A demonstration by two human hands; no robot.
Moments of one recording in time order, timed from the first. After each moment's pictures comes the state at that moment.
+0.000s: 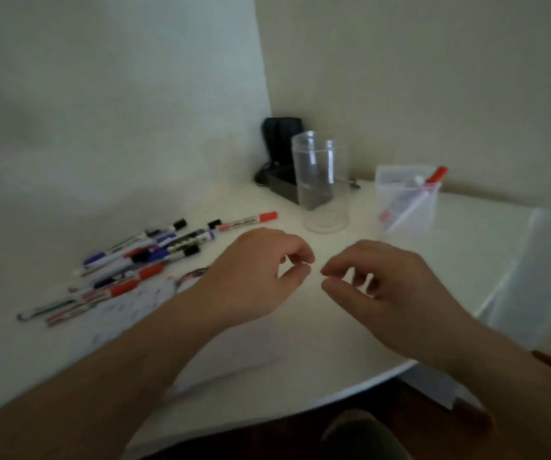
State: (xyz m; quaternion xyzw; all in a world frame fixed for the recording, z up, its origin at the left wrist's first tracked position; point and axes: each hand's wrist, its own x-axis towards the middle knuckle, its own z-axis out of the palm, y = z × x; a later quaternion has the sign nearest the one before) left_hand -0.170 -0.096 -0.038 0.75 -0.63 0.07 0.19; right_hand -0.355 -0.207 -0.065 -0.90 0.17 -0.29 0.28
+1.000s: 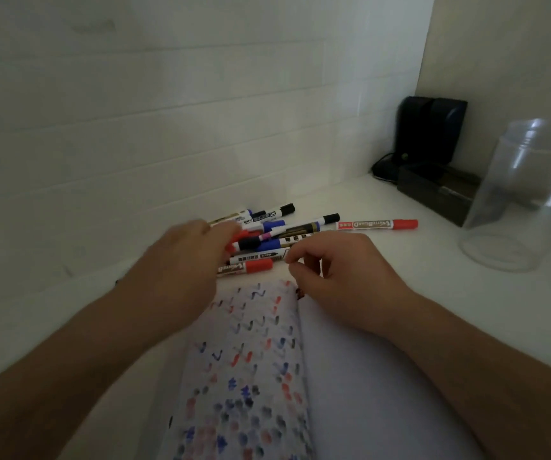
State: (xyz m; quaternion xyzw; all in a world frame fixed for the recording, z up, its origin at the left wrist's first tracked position) left_hand 0.005 0.058 -0.035 0.92 -0.37 0.12 0.04; right_hand -0.090 -0.149 -0.080 -0.93 0.01 -0.21 0.29
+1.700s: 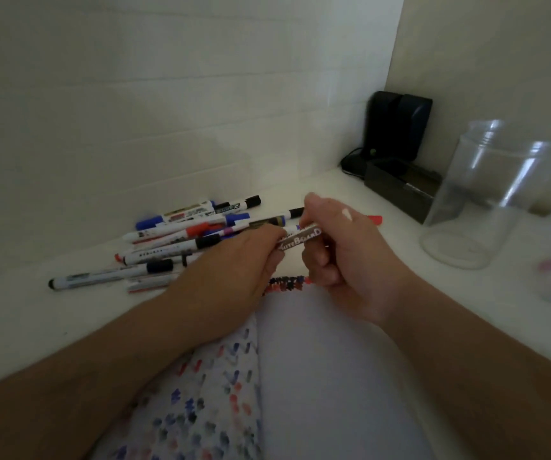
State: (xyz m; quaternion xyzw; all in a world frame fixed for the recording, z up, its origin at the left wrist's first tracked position) left_hand -0.006 -0.019 -0.083 0.82 -0.51 0.08 0.25; right_hand -0.101 -0.176 -0.070 -0.63 0.07 -0.16 0.75
